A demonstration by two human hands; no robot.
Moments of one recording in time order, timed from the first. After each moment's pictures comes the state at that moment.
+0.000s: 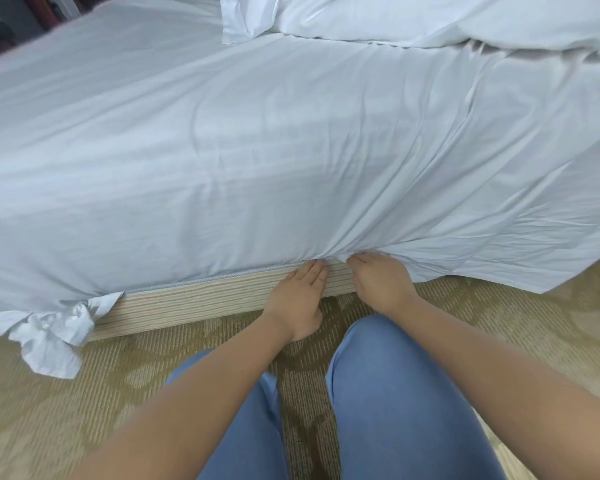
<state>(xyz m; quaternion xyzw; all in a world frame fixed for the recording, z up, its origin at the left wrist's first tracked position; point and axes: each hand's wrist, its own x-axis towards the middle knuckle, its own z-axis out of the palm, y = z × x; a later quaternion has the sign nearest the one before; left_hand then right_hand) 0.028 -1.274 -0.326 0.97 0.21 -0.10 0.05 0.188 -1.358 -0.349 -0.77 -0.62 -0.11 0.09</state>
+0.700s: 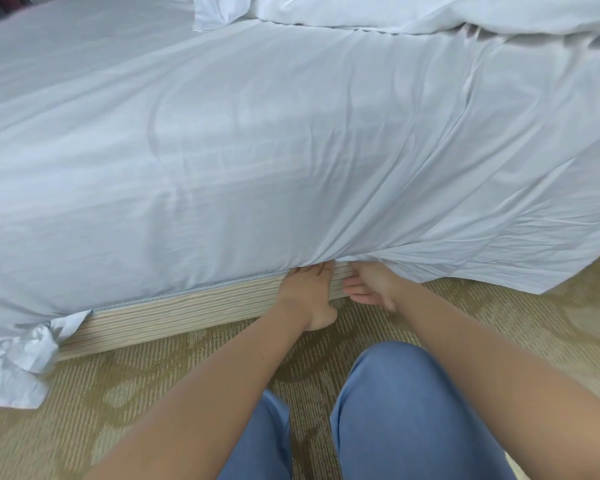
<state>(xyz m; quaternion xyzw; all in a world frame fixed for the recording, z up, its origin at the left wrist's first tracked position) 0.081 -1.270 -0.332 0.95 0.26 -0.11 0.10 0.208 -1.337 -0.354 -0.73 -0.09 0.52 0.44</state>
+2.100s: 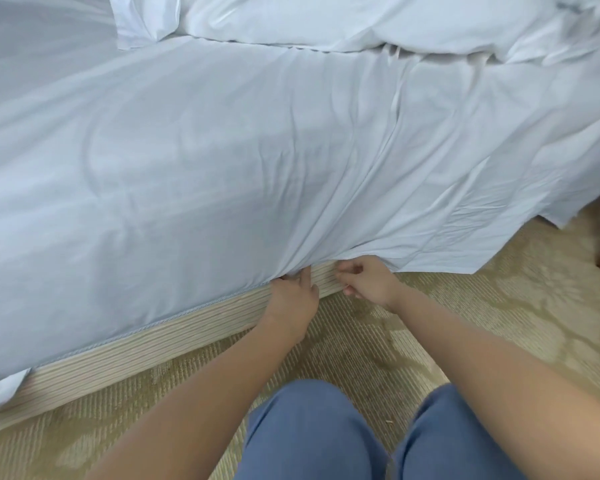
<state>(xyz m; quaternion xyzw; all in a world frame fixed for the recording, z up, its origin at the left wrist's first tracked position) 0.103 -1.289 -0.322 0.95 0.11 -0.23 -0.18 0.229 -1.385 -0.337 -0.78 -0.20 0.36 0.46</state>
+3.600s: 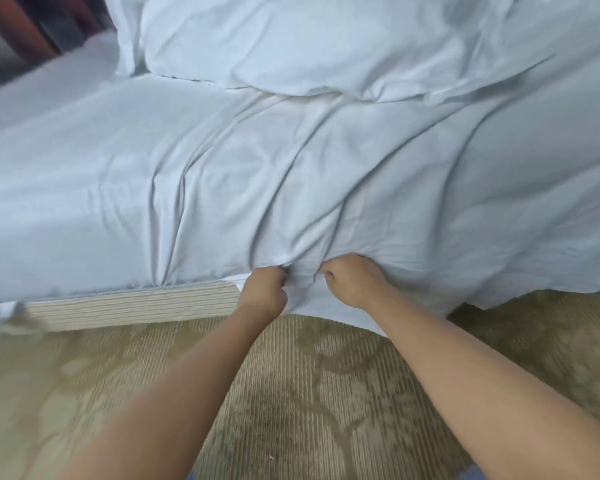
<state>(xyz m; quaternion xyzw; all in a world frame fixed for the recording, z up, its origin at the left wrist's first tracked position) 0.293 -1.401 -0.303 0.84 0.52 -0.01 0.16 0.447 -1.466 -0.324 -0.74 -0.62 0.20 0.14</state>
